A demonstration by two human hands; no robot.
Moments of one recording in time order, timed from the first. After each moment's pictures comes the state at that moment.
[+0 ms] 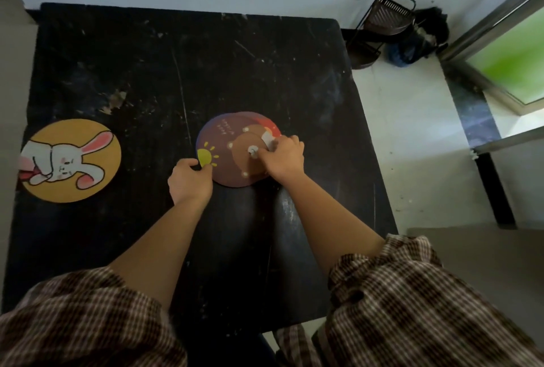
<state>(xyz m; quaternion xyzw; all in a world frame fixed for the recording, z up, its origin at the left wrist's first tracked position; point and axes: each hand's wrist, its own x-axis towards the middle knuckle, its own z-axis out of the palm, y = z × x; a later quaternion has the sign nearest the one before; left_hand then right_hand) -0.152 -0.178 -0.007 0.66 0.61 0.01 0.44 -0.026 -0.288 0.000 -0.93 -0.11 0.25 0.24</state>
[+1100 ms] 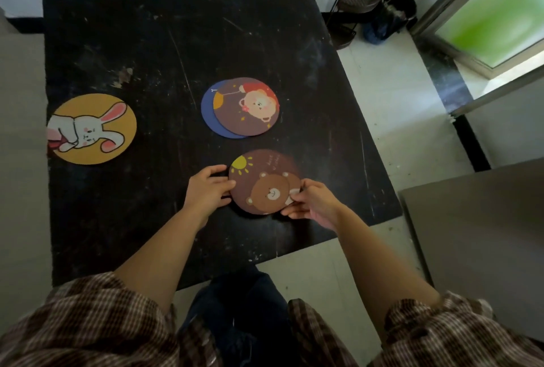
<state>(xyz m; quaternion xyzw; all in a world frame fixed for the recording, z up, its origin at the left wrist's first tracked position) -0.261 -0.222 0.002 0.55 0.47 -0.09 0.69 -0.166 -0.430 0.025 -0.69 0.15 0.50 0.50</state>
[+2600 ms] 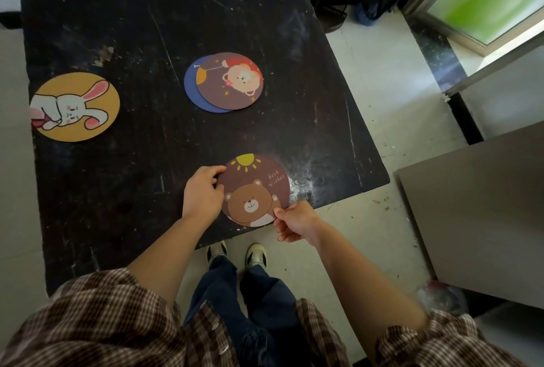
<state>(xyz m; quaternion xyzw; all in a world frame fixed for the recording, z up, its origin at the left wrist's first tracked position) -0.309 -0.272 -0.014 0.85 0.31 -0.03 0.42 -0.251 -0.465 0.005 -0.79 0.15 0.49 0.33</state>
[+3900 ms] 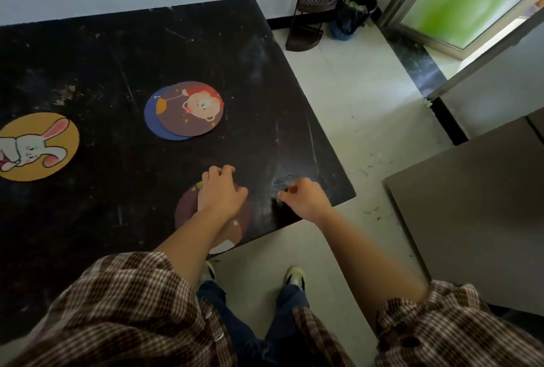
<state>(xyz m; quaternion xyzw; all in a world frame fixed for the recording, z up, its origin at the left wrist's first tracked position) -0.219 -0.352 0.012 0.91 0.26 -0.14 0.29 -0.156 -0.531 0.018 -0.92 -0.04 0.32 0.22</state>
